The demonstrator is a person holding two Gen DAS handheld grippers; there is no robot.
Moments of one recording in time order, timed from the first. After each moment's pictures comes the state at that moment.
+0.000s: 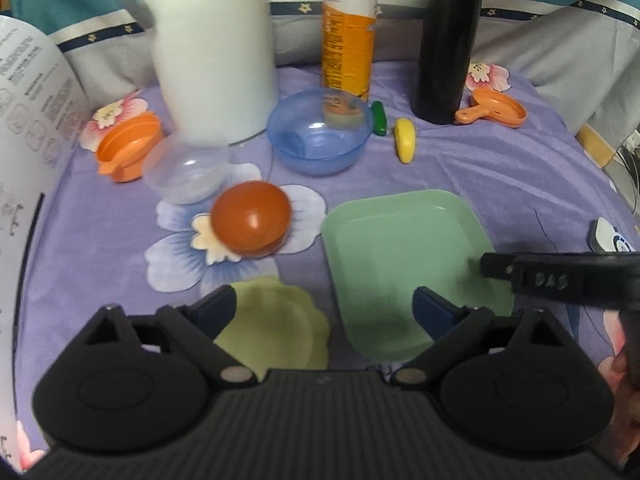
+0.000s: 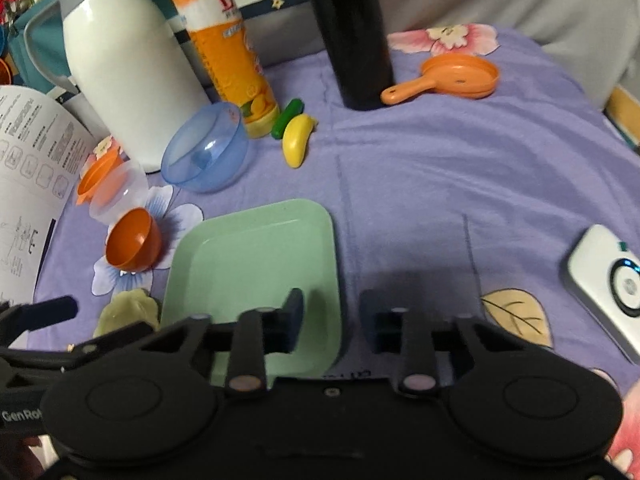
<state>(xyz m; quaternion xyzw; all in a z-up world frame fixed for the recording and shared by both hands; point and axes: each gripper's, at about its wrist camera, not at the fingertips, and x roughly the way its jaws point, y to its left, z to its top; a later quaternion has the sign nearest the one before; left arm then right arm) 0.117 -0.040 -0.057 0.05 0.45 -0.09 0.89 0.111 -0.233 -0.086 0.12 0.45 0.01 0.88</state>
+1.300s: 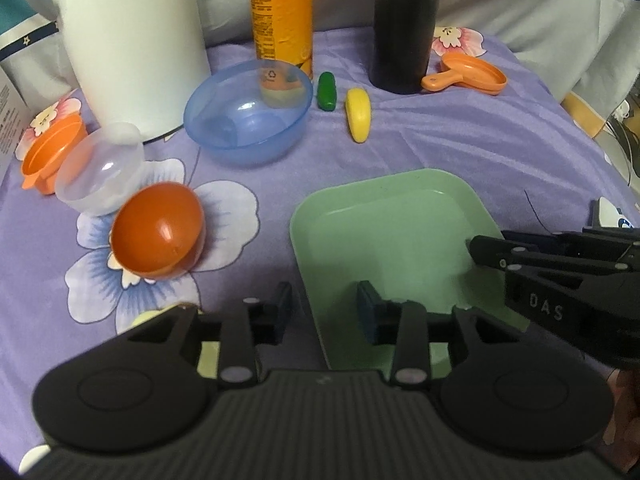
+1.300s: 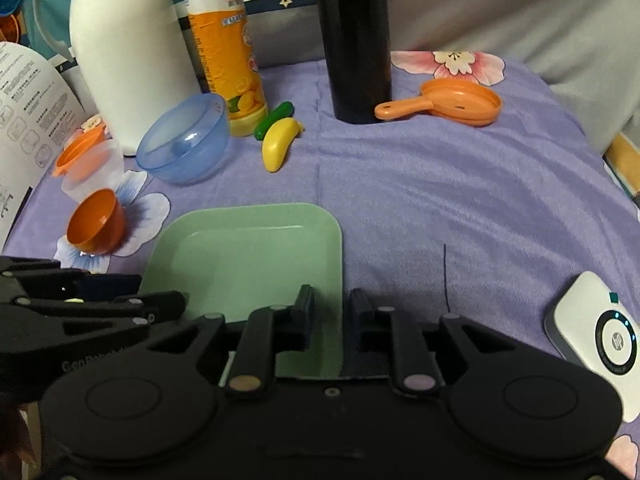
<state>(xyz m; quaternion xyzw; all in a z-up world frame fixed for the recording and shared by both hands) 0.148 -0.082 -0.094 0.08 0.47 -0.13 0.87 0.114 -0.237 -0.097 0.05 0.42 0.00 0.90</state>
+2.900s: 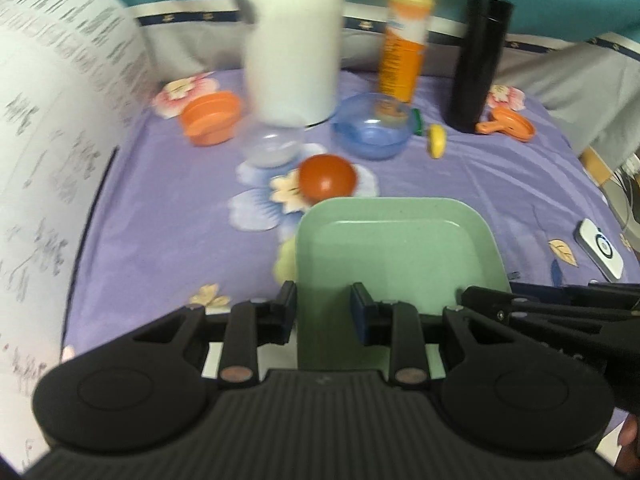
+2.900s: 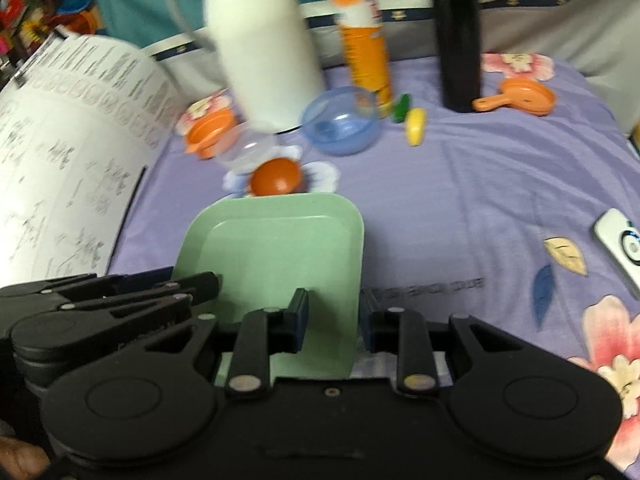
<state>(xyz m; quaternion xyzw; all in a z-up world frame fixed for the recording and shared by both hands) 0.041 0.032 -0.010 0.01 0.45 -0.04 0.89 0.017 -0.131 -0.007 0.09 0.45 0.09 0.88</state>
